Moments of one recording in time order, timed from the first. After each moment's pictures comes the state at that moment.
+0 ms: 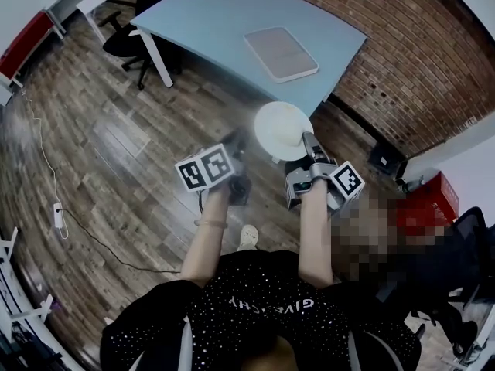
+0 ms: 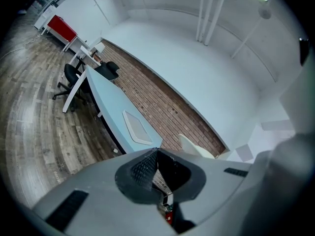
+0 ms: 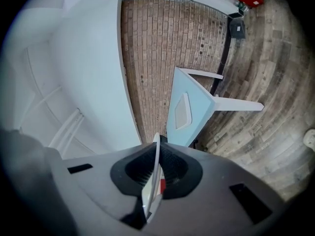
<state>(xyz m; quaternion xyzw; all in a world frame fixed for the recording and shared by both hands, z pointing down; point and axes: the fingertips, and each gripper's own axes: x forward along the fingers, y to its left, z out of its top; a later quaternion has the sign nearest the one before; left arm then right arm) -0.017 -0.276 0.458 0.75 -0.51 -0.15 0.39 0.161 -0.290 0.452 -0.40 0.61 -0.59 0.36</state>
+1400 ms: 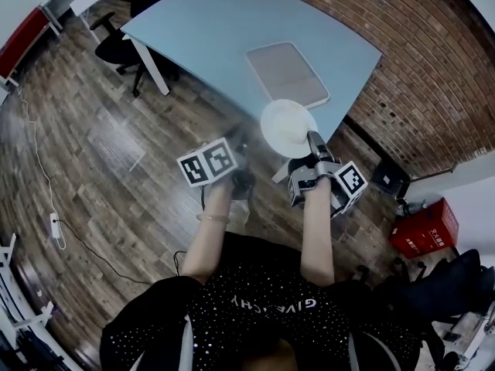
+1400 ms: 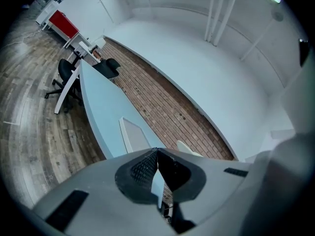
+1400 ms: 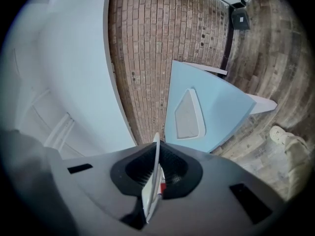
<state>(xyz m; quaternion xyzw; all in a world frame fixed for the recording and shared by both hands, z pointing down) -0.044 -0.471 0.461 0.74 -0.51 -0.17 0.40 0.141 -0.481 0.467 -0.40 0.59 -0.61 0.36</state>
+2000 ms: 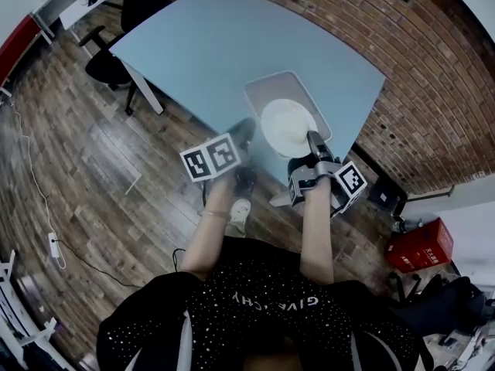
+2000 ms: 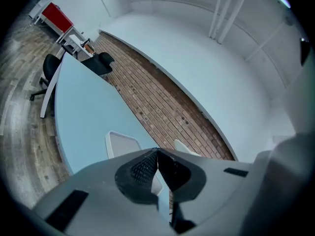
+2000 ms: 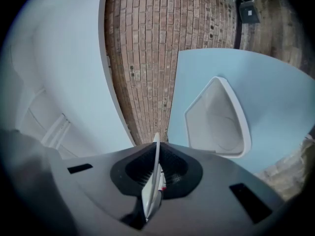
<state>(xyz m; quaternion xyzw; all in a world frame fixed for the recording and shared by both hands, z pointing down) -0.071 -0.633 0.436 0.76 -0.49 -0.17 0.40 0.104 -0.633 0.443 -0.40 0.59 -0.60 0.37</state>
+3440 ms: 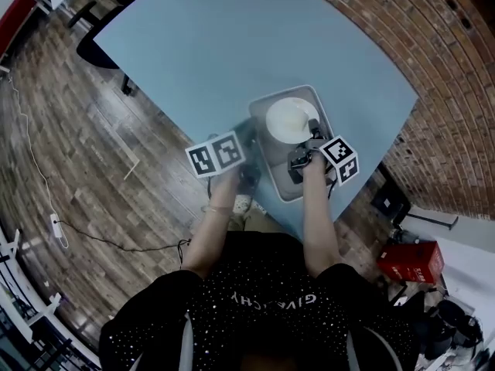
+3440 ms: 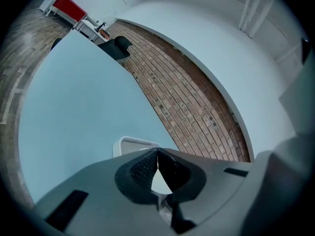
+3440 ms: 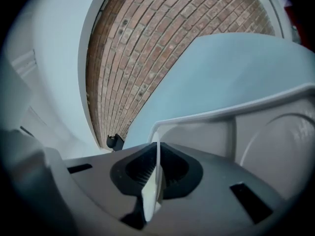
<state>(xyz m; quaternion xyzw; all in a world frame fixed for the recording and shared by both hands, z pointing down) -0.087 -0.808 0.525 0.69 -0.51 -0.13 0.49 0.091 -0.869 0.576 -0.55 0.62 -0.55 0.14</state>
